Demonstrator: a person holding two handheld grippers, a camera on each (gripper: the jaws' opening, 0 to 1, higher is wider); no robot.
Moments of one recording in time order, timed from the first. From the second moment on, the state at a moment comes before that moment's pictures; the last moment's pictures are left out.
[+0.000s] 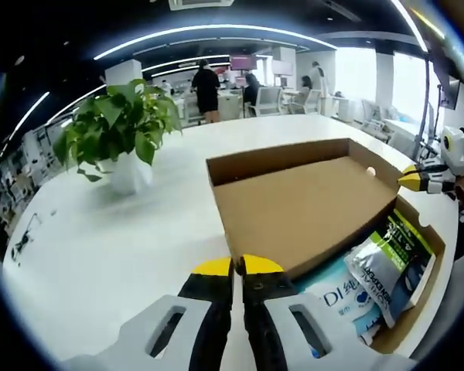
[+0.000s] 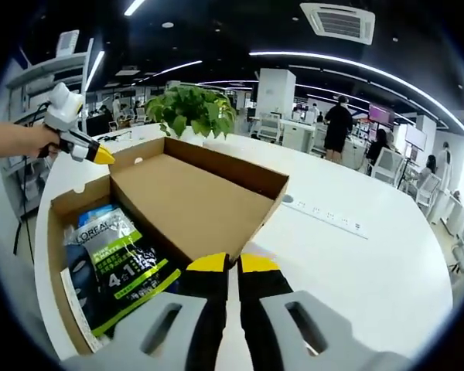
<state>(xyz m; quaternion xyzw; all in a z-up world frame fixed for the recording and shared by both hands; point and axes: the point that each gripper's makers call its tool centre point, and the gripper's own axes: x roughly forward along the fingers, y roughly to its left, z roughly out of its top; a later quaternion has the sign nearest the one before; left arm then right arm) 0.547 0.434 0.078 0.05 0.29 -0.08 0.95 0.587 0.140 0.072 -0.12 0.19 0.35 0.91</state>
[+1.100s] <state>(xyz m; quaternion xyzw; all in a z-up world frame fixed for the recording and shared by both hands) 0.549 0.433 0.062 0.04 0.31 -0.07 0.95 0.591 0.141 0.064 -0.09 0.22 0.35 0.90</state>
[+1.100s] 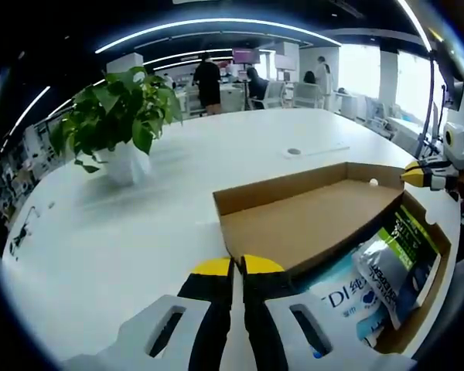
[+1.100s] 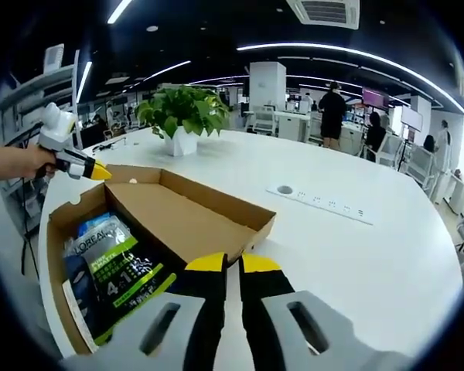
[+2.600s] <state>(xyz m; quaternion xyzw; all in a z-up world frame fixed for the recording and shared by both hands) 0.475 0.340 0.085 -0.04 0.31 -0.18 0.93 0.516 0.138 0.078 -0.03 0.26 0.41 0.87</state>
